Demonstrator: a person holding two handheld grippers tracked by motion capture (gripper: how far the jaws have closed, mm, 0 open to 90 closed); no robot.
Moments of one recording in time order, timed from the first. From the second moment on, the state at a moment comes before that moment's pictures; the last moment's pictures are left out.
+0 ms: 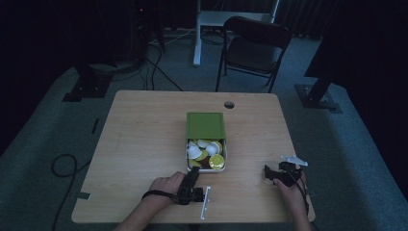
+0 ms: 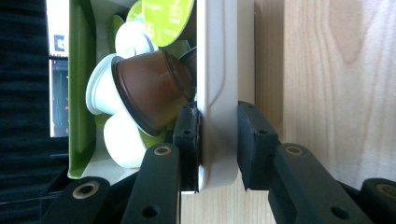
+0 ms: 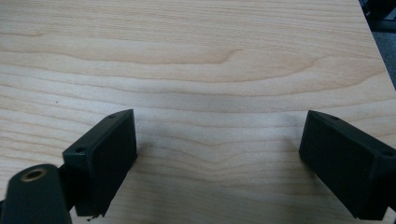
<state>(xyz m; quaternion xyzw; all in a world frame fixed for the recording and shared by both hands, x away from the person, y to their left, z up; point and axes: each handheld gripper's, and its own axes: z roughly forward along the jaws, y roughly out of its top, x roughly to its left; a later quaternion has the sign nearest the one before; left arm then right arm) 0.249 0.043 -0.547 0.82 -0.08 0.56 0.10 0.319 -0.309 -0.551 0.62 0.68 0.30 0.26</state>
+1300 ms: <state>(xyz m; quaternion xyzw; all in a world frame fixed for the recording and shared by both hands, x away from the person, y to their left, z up) 0.200 0.041 -0.555 0.81 -0.11 0.57 0.07 0.319 -0.309 -0.551 0.62 0.68 0.30 0.26</state>
